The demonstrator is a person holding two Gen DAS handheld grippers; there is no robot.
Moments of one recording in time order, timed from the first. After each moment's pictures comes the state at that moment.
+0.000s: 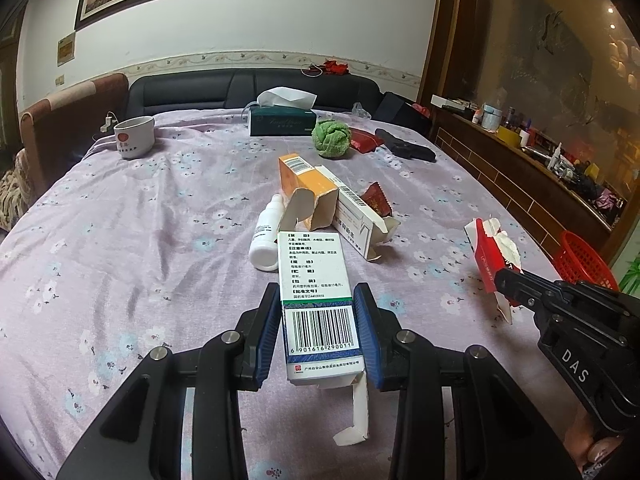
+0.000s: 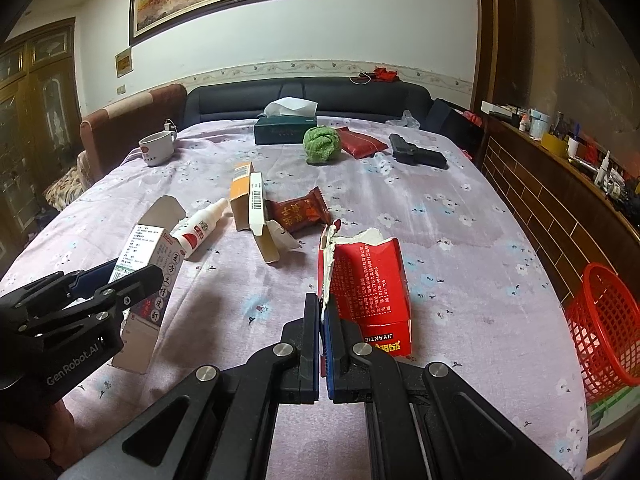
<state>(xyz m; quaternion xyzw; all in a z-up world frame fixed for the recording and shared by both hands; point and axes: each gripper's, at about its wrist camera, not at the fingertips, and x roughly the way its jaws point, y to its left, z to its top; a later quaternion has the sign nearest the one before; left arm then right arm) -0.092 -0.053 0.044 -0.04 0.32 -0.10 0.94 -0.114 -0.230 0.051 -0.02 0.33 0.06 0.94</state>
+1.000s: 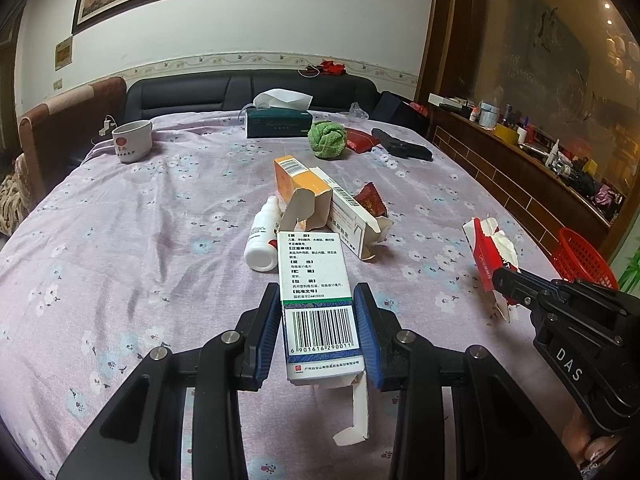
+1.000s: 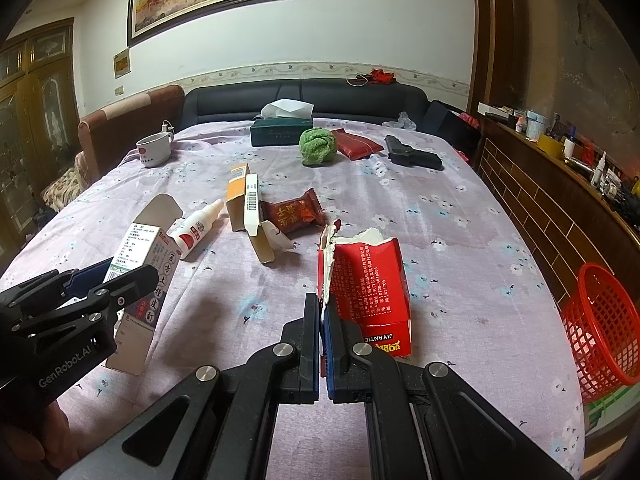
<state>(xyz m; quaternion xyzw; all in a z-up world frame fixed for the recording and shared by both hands) -0.094 -0.056 0.049 -0.03 0.32 -0.10 0.94 -0.115 -0.231 0.050 -0.02 0.33 0.05 0.94</state>
